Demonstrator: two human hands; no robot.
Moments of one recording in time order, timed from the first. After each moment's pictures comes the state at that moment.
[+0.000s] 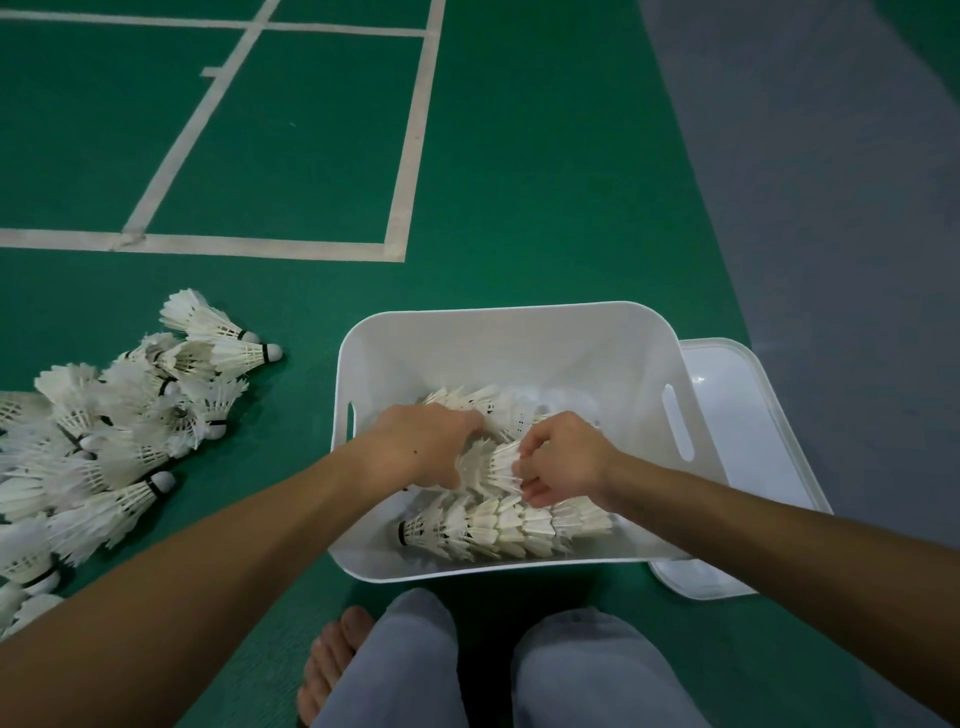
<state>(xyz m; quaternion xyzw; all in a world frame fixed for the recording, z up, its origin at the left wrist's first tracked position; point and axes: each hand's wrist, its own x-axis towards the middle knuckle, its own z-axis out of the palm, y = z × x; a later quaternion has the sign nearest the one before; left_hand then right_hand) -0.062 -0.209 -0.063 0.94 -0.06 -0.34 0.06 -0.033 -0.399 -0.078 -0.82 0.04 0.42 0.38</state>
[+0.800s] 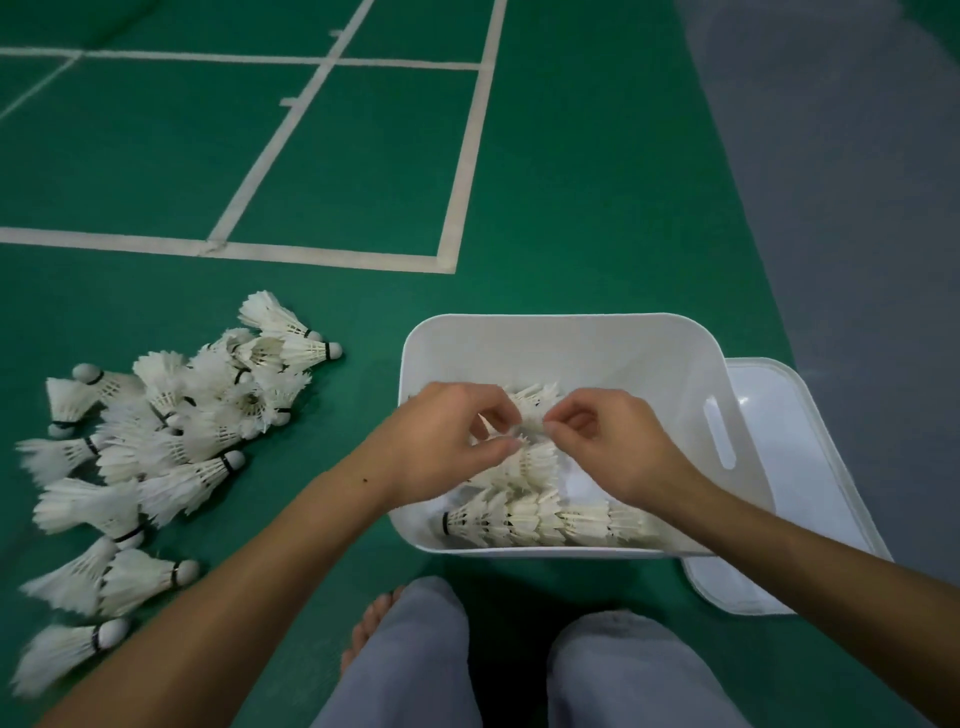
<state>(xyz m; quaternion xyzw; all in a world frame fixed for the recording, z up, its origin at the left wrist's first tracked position) -0.120 -0.188 0.002 0.94 -0.04 -0.11 0.33 -0.053 -0.402 -0.027 -0.90 -0.16 0.19 0.35</state>
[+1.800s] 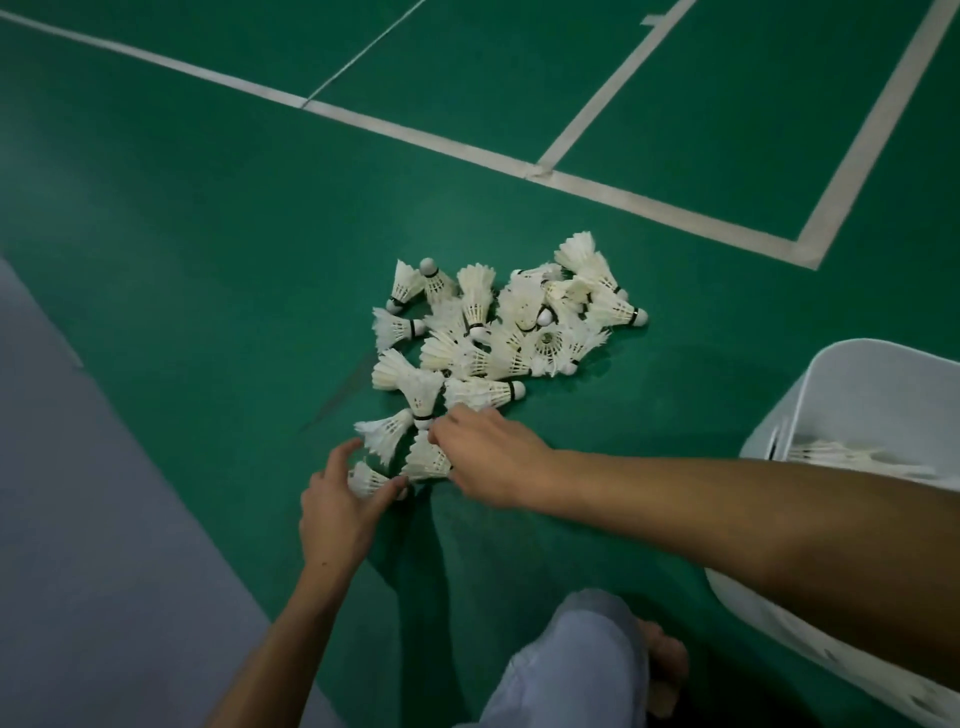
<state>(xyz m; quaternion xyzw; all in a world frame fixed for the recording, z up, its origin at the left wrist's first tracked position) -0.431 0.038 -0.133 0.74 0.62 0.09 0.23 -0.215 -0.049 -0.076 -0.69 -0.67 0.27 0.11</state>
